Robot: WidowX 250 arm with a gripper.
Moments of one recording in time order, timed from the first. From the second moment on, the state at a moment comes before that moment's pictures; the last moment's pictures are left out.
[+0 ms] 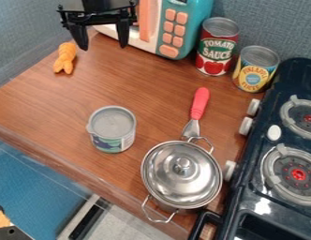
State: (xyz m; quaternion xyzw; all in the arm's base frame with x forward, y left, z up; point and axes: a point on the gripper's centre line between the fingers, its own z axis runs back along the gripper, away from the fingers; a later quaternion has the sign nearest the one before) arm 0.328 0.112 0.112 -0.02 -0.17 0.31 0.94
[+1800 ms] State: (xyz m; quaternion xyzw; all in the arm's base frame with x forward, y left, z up) arm 0.345 0.225 0.030 0.02 -0.12 0.40 0.91
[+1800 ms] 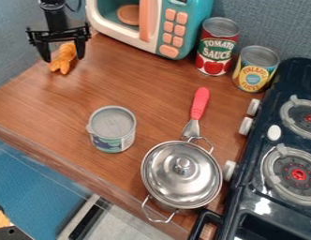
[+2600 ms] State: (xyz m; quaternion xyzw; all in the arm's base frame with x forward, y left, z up) arm 0.346 0.194 0.021 -0.02 -0.10 0.34 0.93
